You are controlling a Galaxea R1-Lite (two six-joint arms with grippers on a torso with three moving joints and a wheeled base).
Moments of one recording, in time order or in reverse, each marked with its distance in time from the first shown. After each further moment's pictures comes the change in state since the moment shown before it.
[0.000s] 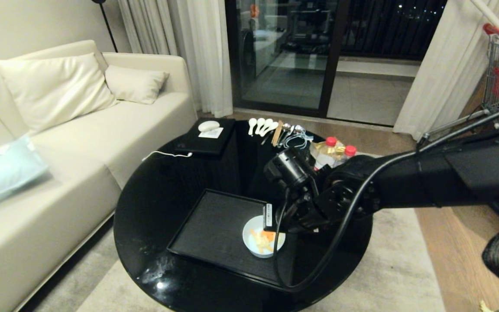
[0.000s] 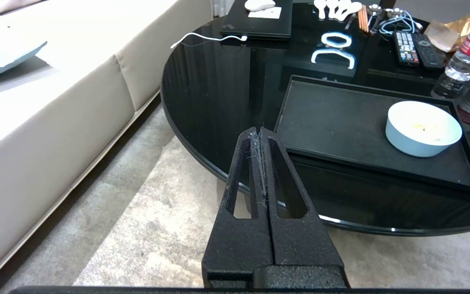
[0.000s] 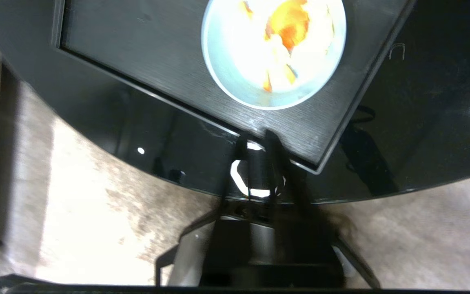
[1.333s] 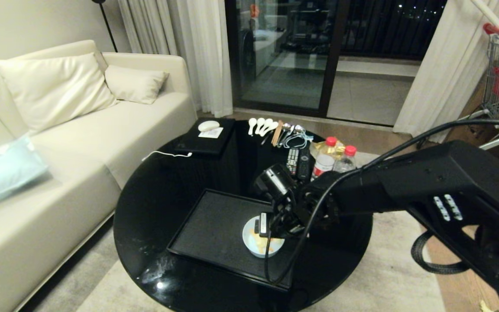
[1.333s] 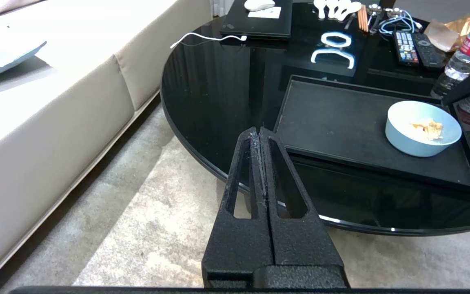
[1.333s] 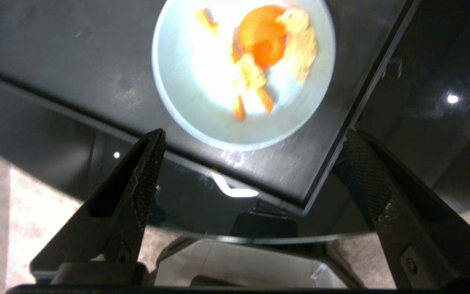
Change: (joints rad) left arm 0.000 0.000 0.000 0.000 0.000 0.000; right arm -0.022 0.174 -0.099 -0.008 -0.053 -0.013
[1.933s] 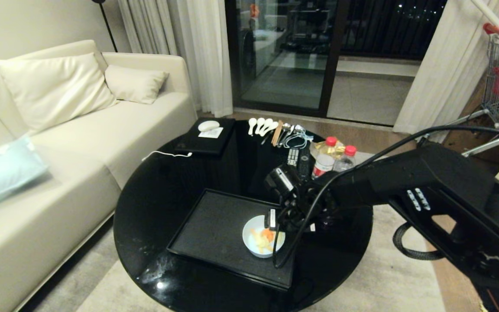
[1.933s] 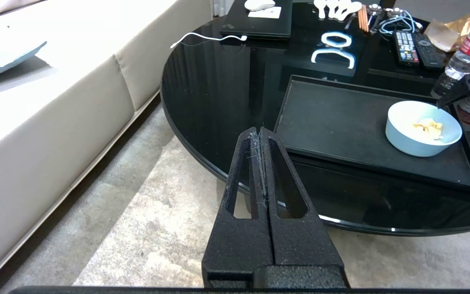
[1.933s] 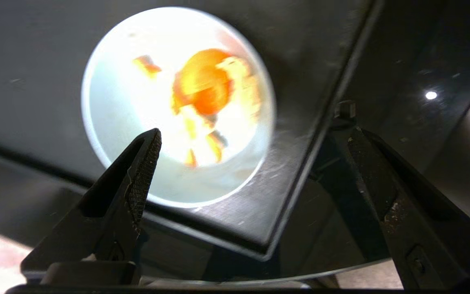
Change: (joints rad) left arm 0.000 0.000 0.000 0.000 0.000 0.000; right arm -0.079 0.079 -0.052 -0.006 -0.017 -0.049
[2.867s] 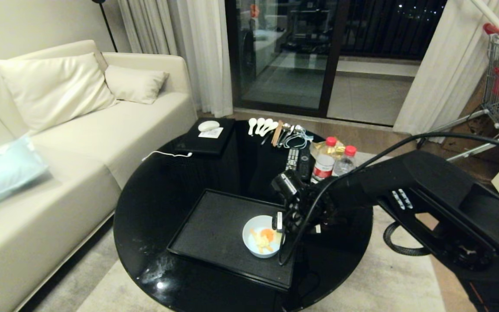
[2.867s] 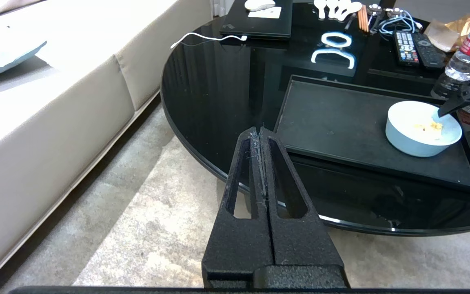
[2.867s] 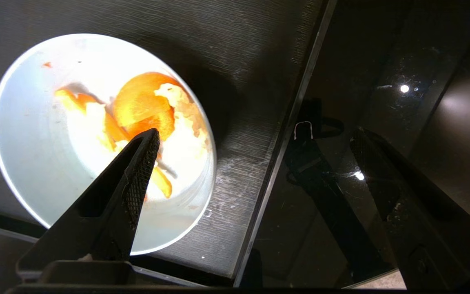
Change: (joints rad) left arm 0.000 0.000 0.000 0.000 0.000 0.000; right arm -0.043 0.058 -0.002 -0.018 -0.051 -0.010
